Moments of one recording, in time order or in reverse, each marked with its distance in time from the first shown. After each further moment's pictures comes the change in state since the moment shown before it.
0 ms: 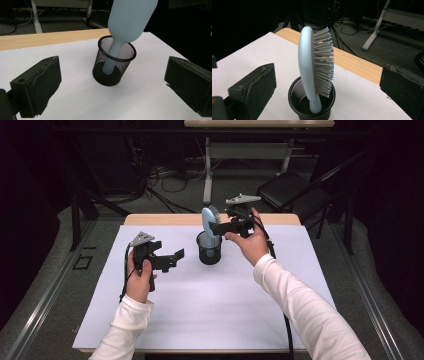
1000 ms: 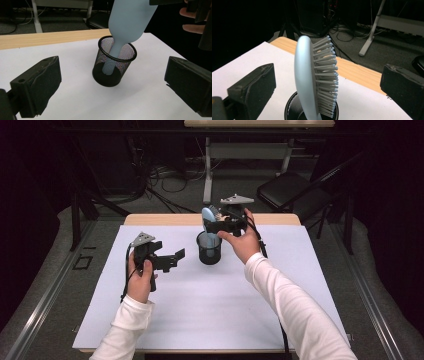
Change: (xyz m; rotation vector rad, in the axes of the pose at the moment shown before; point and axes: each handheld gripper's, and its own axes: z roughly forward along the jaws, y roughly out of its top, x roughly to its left) left arm 0.000 -0.002 0.003 -0.006 0.004 -0.008; right arm 0.006 -0.002 0.025 -0.064 -0.040 0.031
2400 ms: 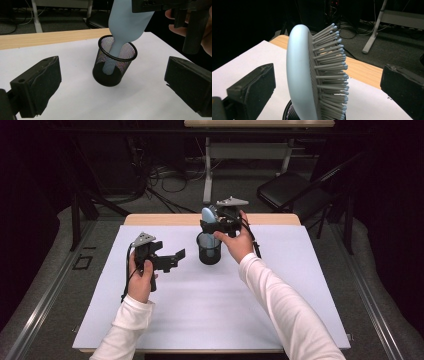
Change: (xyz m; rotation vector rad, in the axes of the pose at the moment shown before) left arm 0.000 -0.001 0.002 0.005 -0.001 0.008; right arm 0.000 -0.010 0.025 0.013 0.013 0.026
